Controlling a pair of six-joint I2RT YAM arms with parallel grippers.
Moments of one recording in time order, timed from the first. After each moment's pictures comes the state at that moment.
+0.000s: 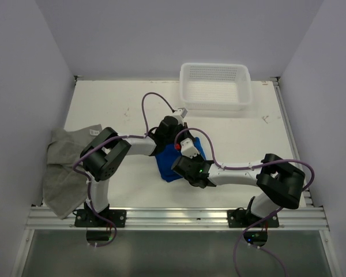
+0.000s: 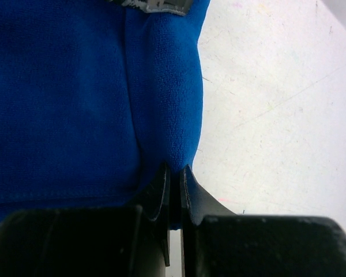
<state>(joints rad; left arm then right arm) -0.72 1.95 1.04 0.42 0.20 -0.67 1.11 1.57 0.77 -0.34 0.89 0.37</state>
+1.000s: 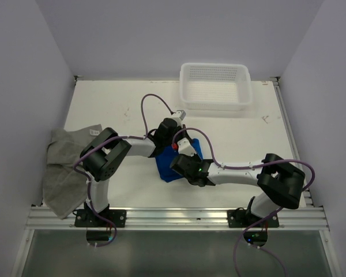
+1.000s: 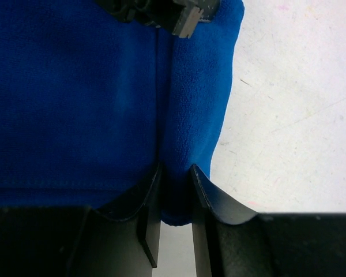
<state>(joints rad) -0.72 1.95 1.00 0.43 0.16 -0.64 1.11 1.57 0.79 -0.32 0.77 0.38</state>
